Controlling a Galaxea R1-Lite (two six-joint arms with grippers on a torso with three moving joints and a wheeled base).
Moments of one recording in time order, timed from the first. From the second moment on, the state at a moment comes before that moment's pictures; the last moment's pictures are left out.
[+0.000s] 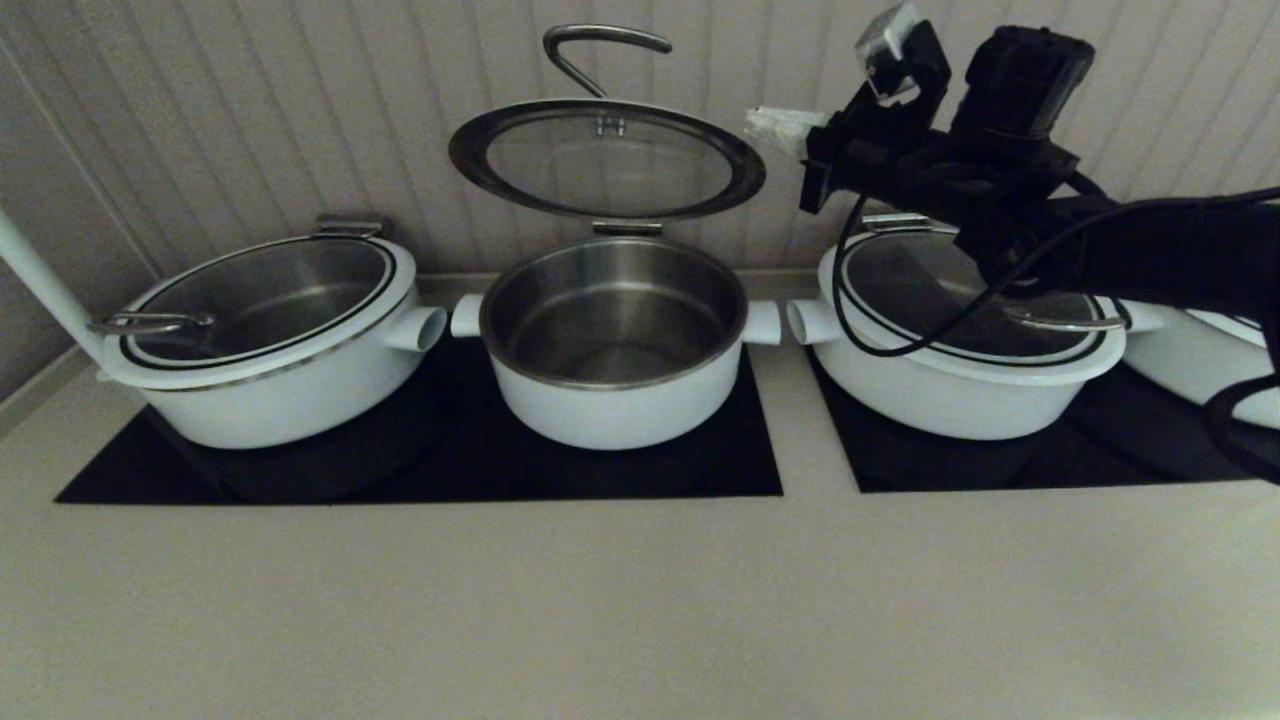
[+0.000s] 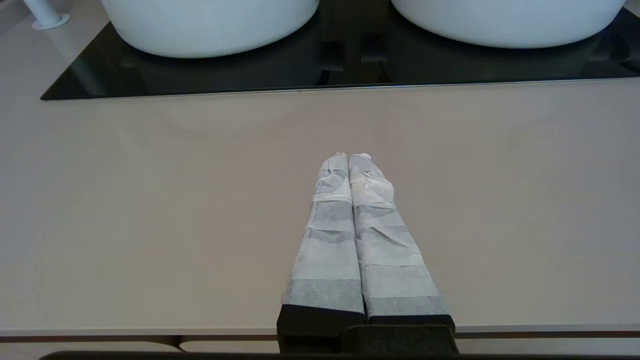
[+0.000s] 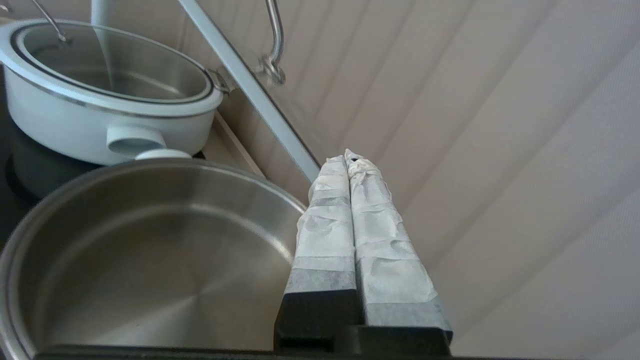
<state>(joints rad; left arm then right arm) 0.00 0.00 0.00 0.00 0.01 0.02 0.30 2.18 -1.96 -0.55 0.65 -0.36</state>
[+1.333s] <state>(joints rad) 0.00 0.00 0.00 0.00 0.01 0.02 0.34 2.19 -1.96 -0.52 0.65 -0.38</state>
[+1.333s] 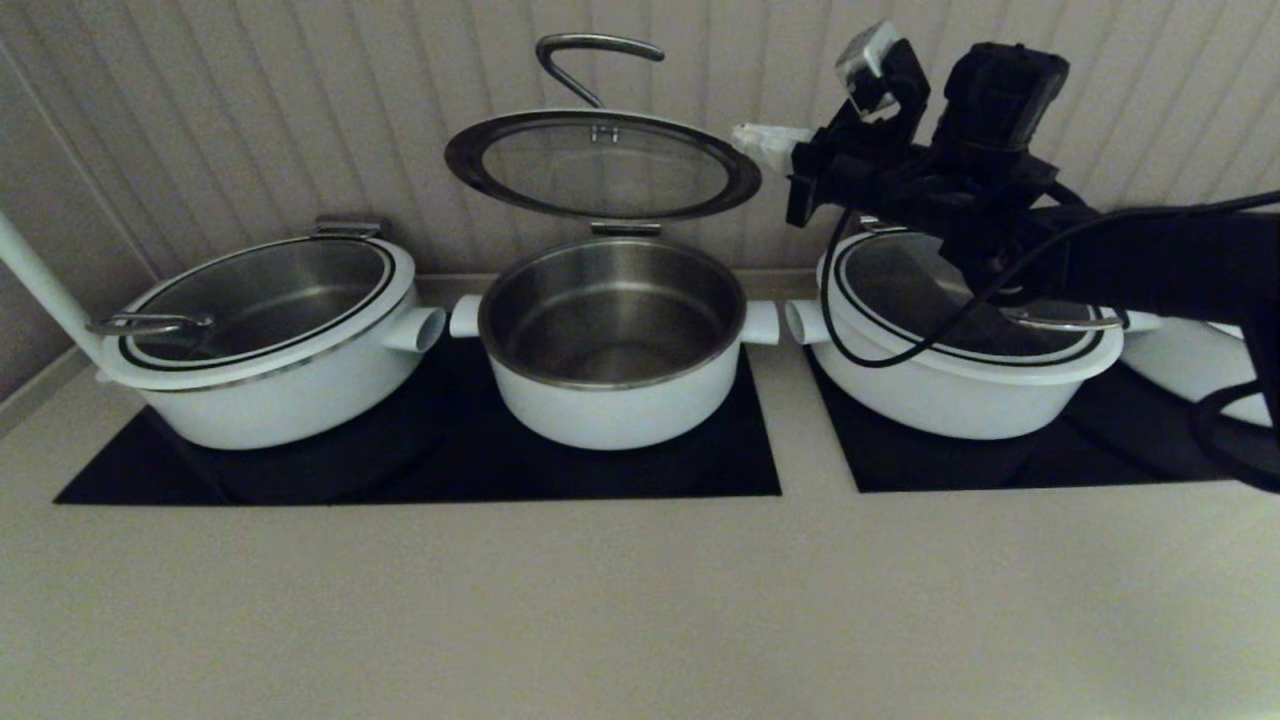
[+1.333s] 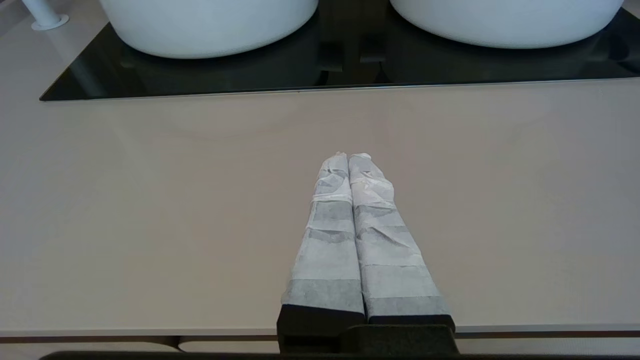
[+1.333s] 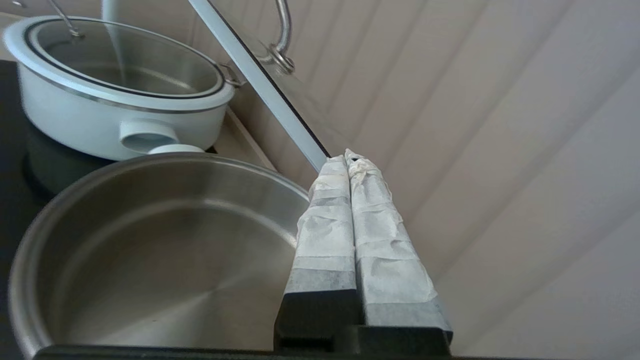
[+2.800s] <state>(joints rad) 0.00 0.00 0.00 0.00 0.01 0.02 0.26 2.18 -1.96 -0.55 0.48 -0.38</state>
